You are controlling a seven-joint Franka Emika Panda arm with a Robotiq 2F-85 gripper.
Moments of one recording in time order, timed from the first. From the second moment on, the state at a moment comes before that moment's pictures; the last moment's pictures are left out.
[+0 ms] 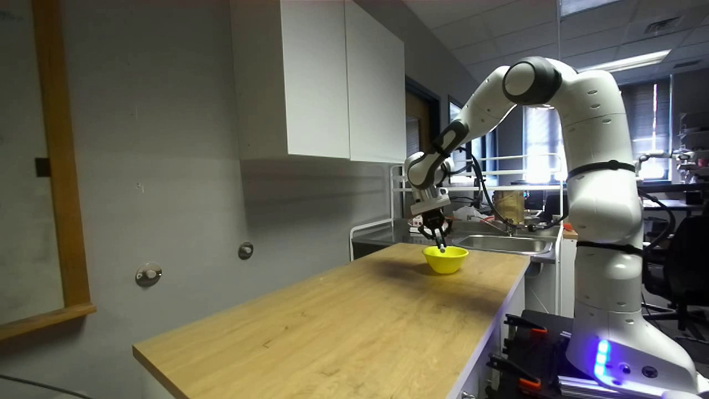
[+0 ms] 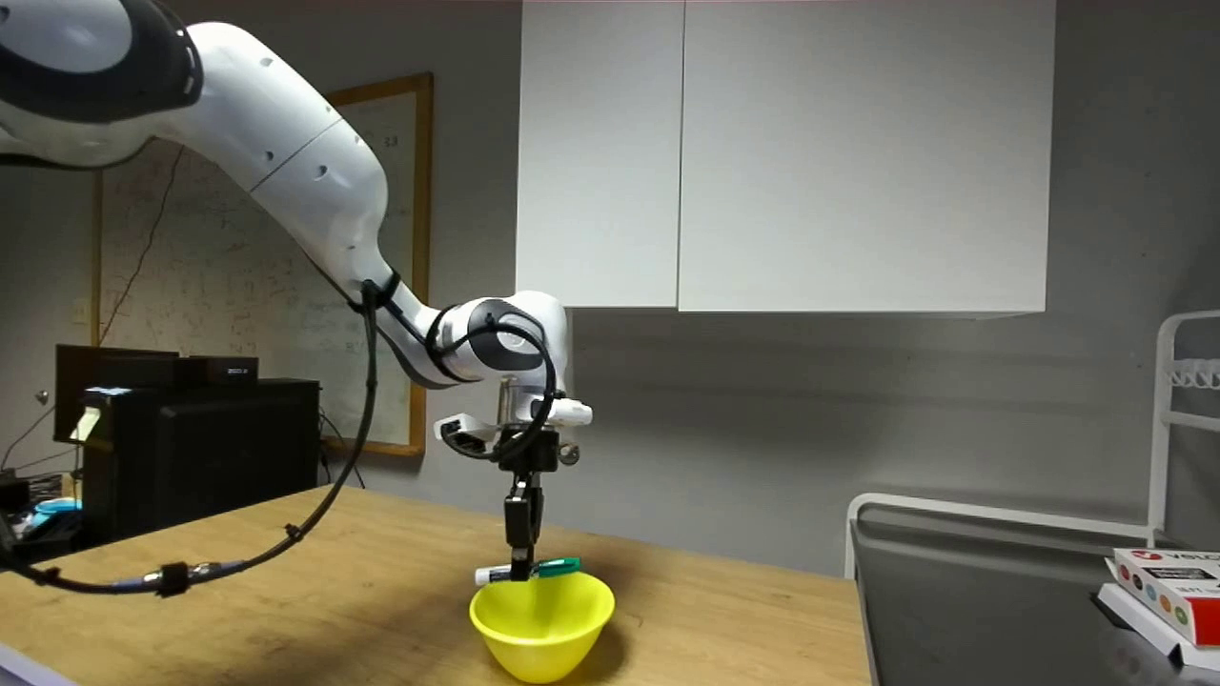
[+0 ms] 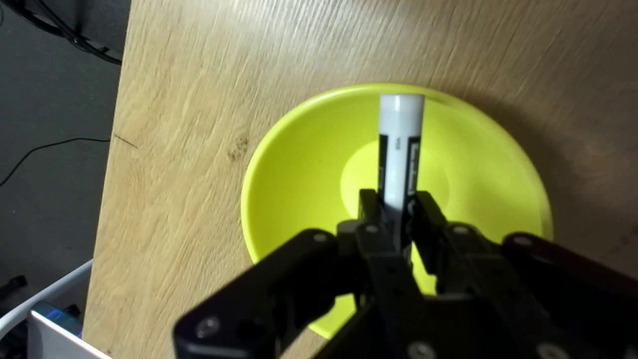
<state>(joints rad) -0.18 0.13 -0.23 -2.13 -0.22 2.06 0.93</state>
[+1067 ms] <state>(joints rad) -0.19 0.22 -0.26 -1.99 -0.22 1.95 1.05</state>
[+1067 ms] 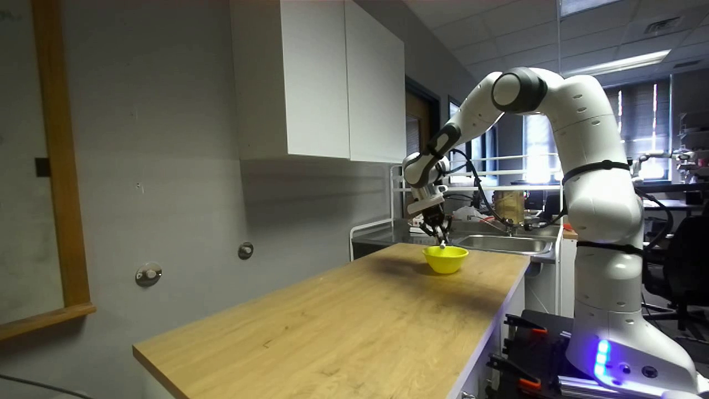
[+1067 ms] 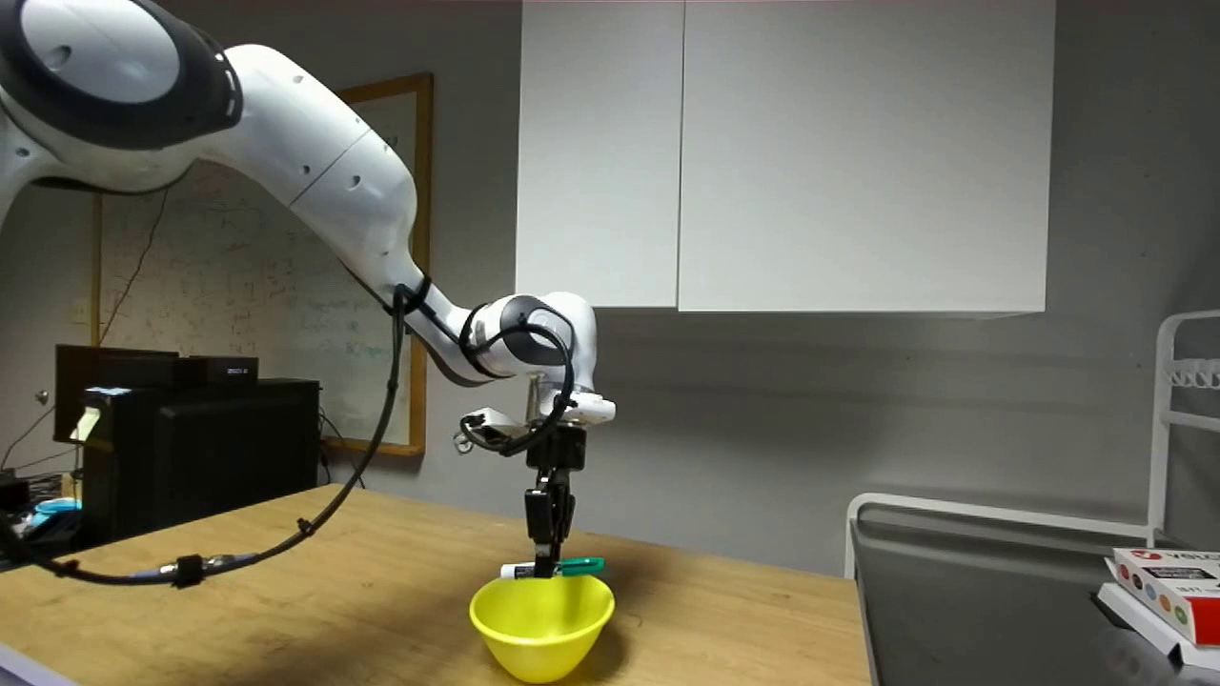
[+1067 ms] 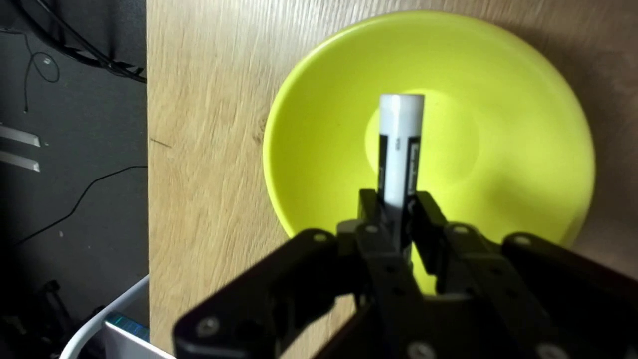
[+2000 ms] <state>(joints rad) -0.16 0.36 -0.29 -1.90 -0.24 1.88 1.22</state>
